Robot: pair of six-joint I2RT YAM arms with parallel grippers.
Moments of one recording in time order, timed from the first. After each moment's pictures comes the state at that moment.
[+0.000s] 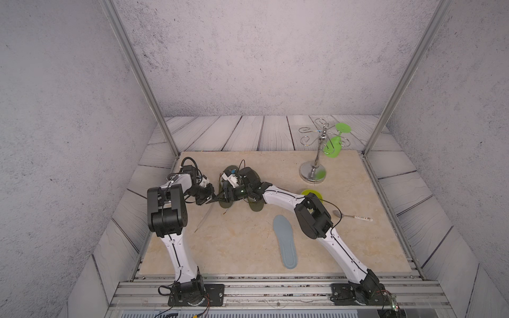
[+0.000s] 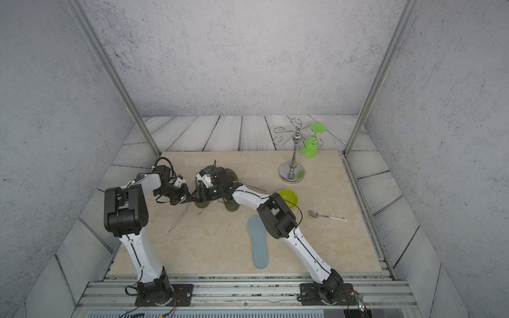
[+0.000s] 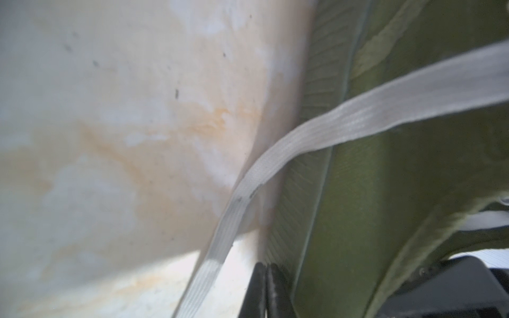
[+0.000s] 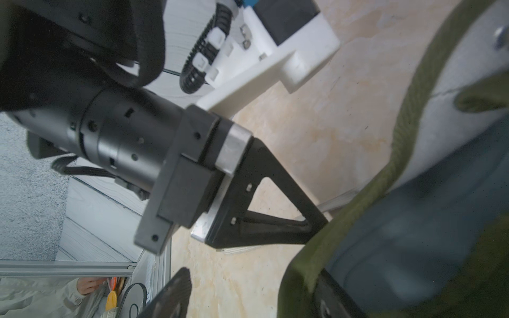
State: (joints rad) left arm 0.14 2.03 1.38 -0.78 0.58 -0.17; right arm 0.84 2.59 2.13 -0.04 -0.75 0.59
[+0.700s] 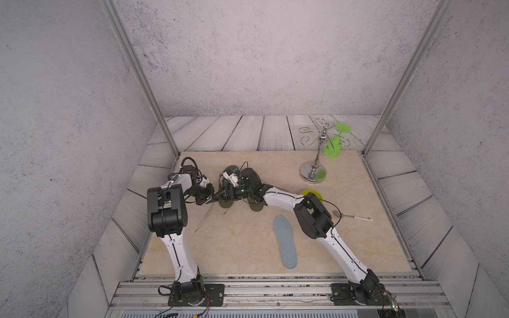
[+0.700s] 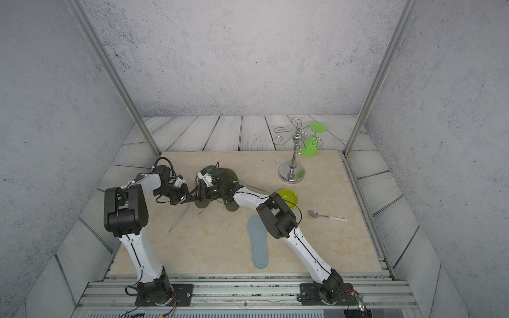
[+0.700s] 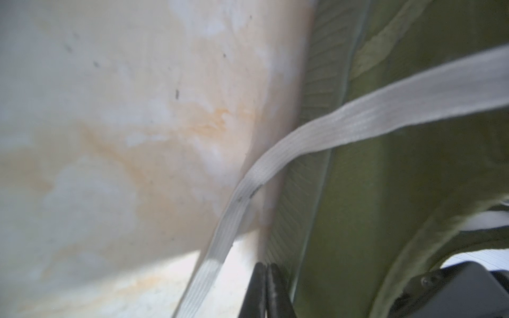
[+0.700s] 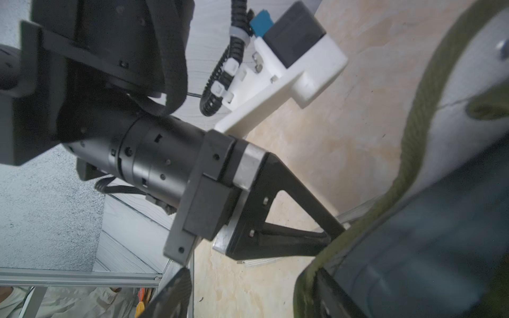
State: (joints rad) left arm 0.14 2.03 1.38 -0.78 0.58 -0.17; right arm 0.84 2.58 2.06 0.14 -0.78 0.75
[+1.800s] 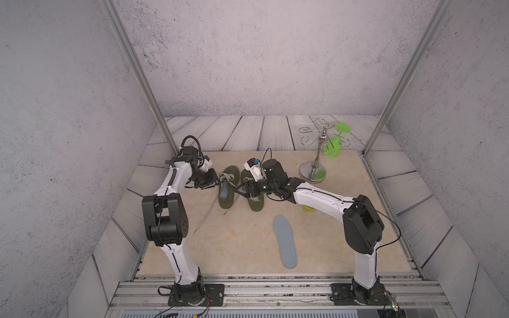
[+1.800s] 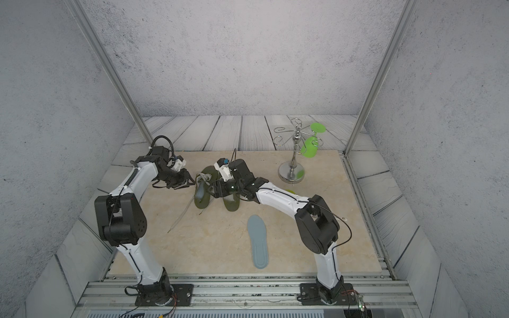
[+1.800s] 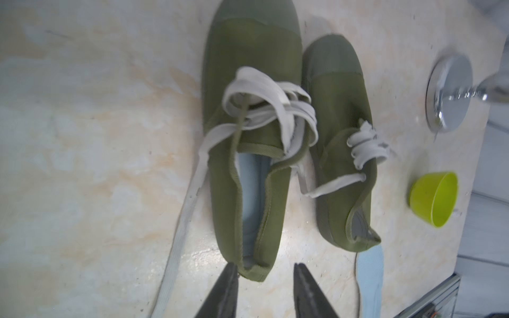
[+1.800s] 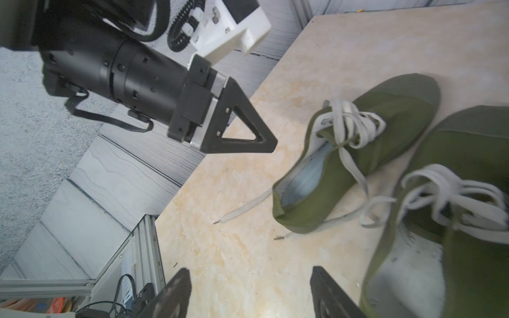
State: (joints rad) left arm 0.03 1.89 1.60 -0.98 0.47 -0.06; right arm 0.79 1.92 1.50 -0.12 -0.45 0.42
